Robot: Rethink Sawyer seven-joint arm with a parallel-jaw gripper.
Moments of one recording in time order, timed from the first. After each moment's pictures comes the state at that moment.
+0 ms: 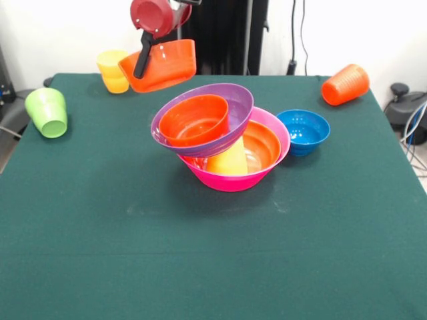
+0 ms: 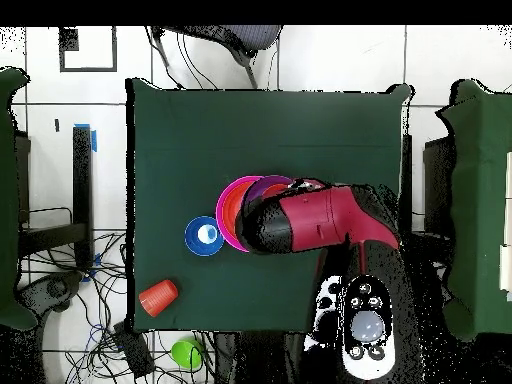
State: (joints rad) arm -0.29 -0.84 0.04 1.62 -0.63 0.63 0.66
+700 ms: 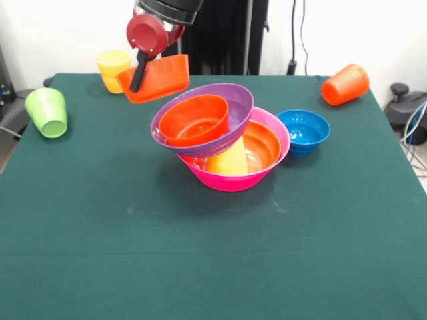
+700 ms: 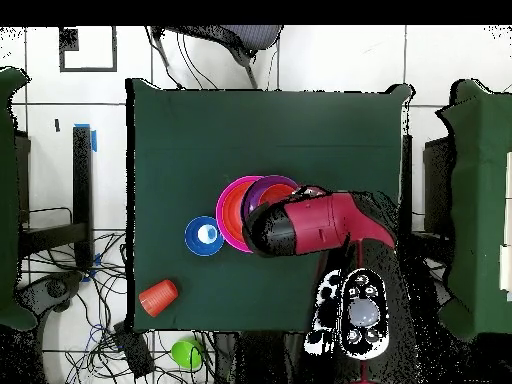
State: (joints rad) arm -0.27 -0.77 -0.02 1.62 -0.63 0.57 0.66
